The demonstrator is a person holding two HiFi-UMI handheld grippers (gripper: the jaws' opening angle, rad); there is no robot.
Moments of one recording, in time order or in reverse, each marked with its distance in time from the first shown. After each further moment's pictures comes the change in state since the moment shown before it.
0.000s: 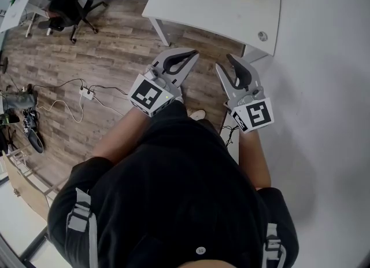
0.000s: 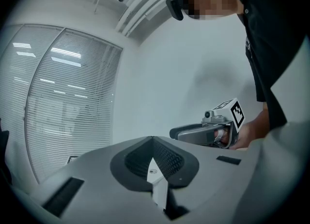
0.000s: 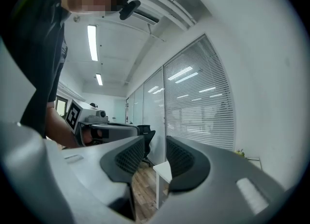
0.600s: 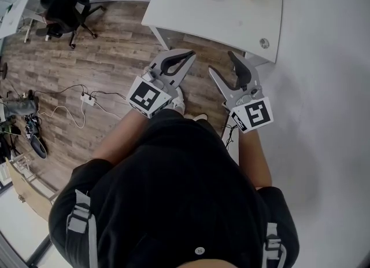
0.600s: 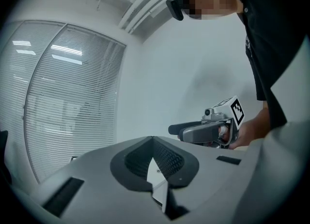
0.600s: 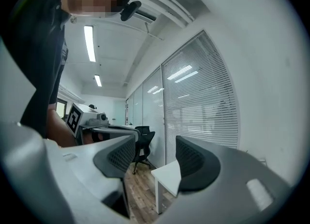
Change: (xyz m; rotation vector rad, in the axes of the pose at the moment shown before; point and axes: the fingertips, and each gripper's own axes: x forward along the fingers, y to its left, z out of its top) left arm 0.018 0.059 -0.004 -0.010 0.016 0.001; right arm 0.055 -0.024 0.003 0.014 -0.010 0.009
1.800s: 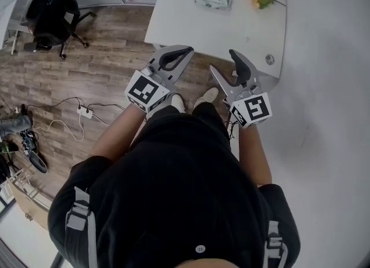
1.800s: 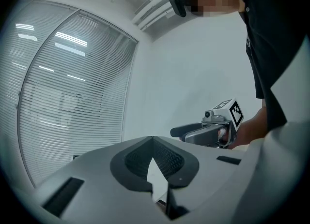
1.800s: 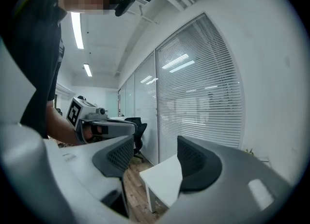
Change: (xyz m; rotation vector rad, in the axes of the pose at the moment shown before) left arm 0.018 0.180 -0.018 -0.056 -0.003 -0.061; right arm 0.161 -0.050 -0.029 0.029 0.110 -0.089
